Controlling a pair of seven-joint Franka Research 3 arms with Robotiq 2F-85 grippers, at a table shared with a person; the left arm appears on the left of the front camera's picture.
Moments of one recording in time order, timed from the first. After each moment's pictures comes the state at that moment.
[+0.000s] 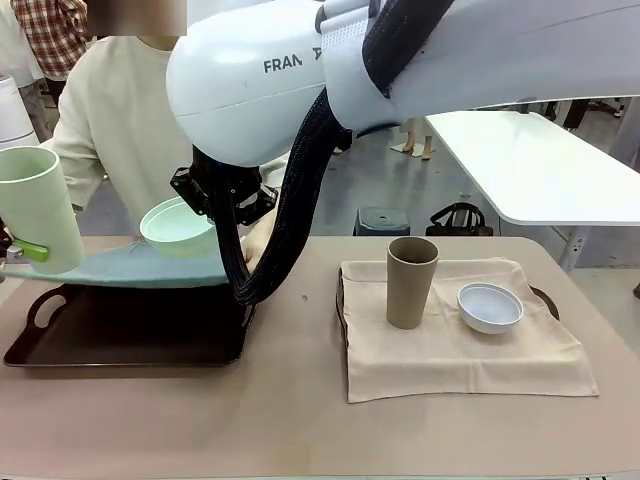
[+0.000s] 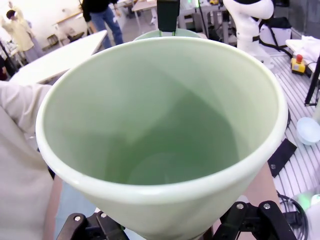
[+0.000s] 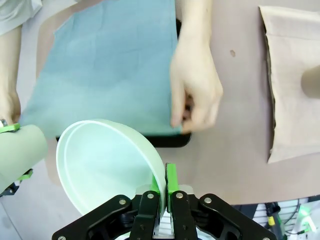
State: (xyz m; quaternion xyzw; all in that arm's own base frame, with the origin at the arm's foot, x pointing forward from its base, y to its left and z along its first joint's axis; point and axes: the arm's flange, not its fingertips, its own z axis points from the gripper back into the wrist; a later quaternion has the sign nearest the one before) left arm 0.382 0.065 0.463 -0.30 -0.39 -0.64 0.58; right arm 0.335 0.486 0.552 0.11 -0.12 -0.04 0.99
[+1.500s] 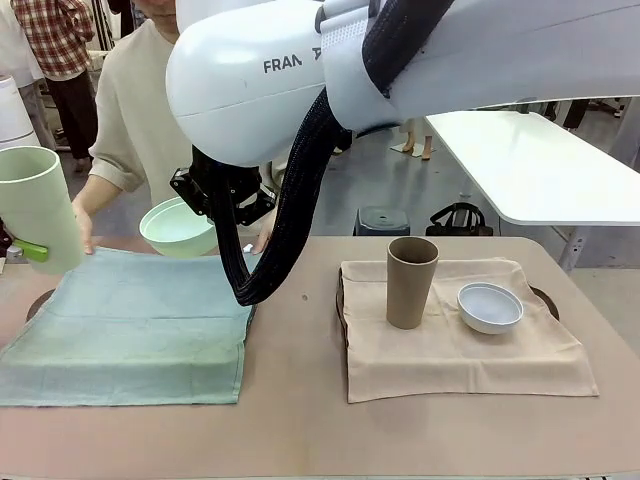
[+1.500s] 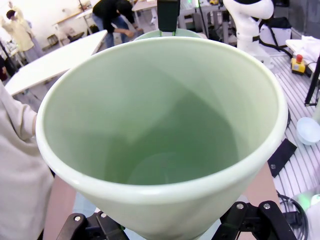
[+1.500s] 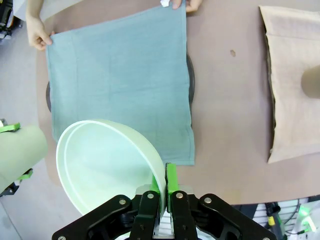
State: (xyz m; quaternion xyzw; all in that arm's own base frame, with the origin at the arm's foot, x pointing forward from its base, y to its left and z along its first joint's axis) left arm 0.382 0.065 0.463 -0.30 -0.39 -0.64 0.58; right arm 0.335 0.486 0.552 0.11 -0.12 -0.04 0.99
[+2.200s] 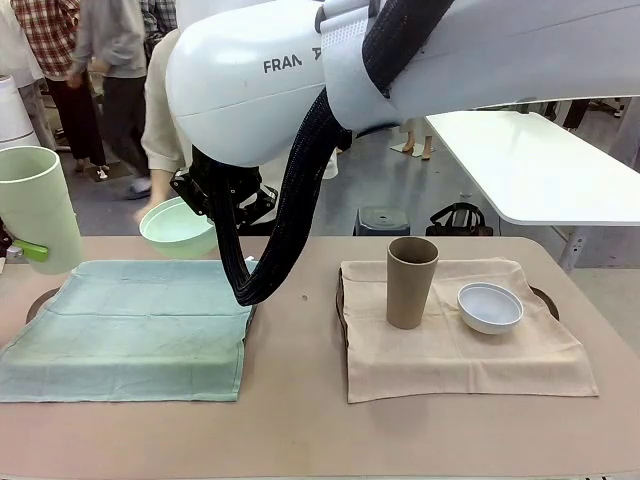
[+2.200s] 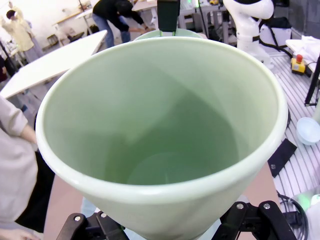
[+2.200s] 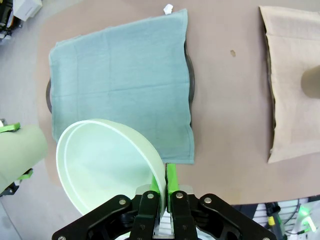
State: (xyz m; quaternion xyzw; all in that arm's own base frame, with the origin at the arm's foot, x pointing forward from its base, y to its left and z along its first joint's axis) left arm 0.382 0.065 0.463 -0.30 -0.39 -0.64 0.58; right arm 0.335 0.486 0.552 0.11 -0.12 -0.04 0.99
